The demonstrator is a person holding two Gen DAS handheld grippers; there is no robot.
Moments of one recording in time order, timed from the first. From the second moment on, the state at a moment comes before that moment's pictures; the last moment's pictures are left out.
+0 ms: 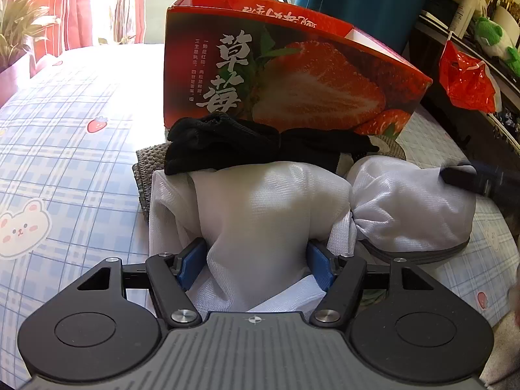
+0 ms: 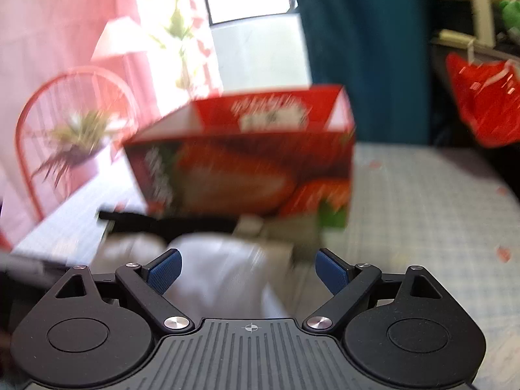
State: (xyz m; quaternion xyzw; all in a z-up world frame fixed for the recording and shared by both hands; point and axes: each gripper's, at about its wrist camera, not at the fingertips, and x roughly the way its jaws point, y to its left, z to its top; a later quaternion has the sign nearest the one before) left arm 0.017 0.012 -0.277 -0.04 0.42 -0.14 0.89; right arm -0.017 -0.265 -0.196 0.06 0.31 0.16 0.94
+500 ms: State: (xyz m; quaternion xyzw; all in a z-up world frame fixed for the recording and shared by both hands) left arm 0.015 0.017 -0.278 -0.04 0.42 -0.14 0.90; right arm -0.023 -0.221 -0.236 -0.03 0.31 0.13 0.94
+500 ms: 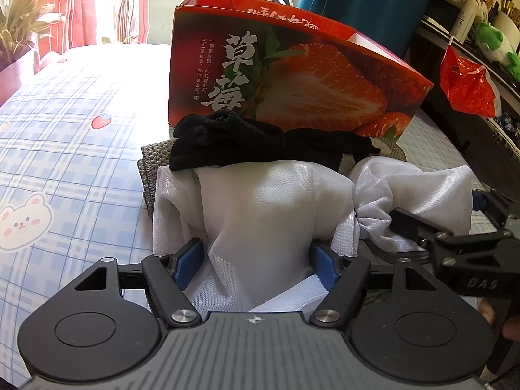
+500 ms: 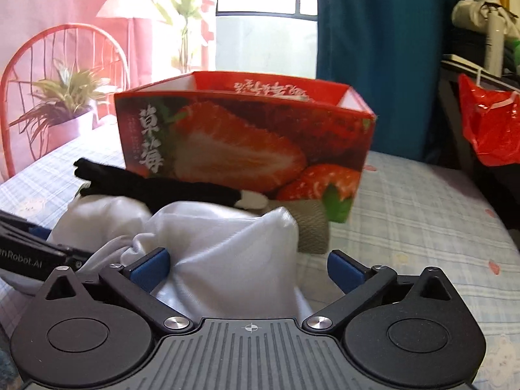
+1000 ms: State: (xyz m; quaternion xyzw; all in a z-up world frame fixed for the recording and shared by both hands) left arm 0.016 0.014 -0.280 -0.03 0.42 -0.14 0.90; right arm -0.026 -0.222 -0.258 -0.02 0.31 0.15 0.94
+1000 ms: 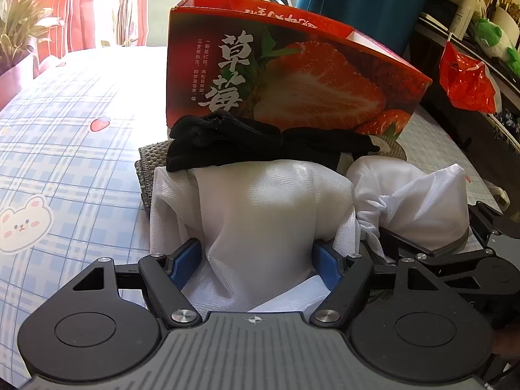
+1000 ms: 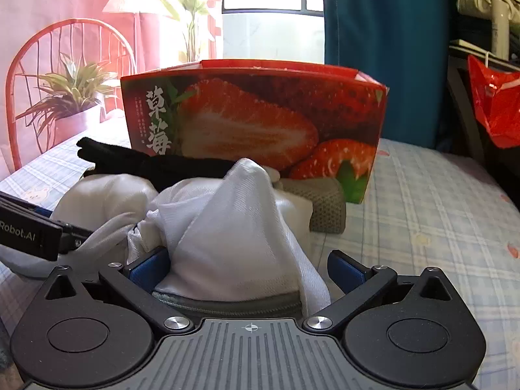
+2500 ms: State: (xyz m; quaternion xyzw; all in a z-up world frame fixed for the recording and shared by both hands) left arm 0.028 0.027 -0.281 -0.09 0.43 -0.15 0.89; right arm -0.041 -0.218 -0.257 -0.04 0.27 0.21 0.94
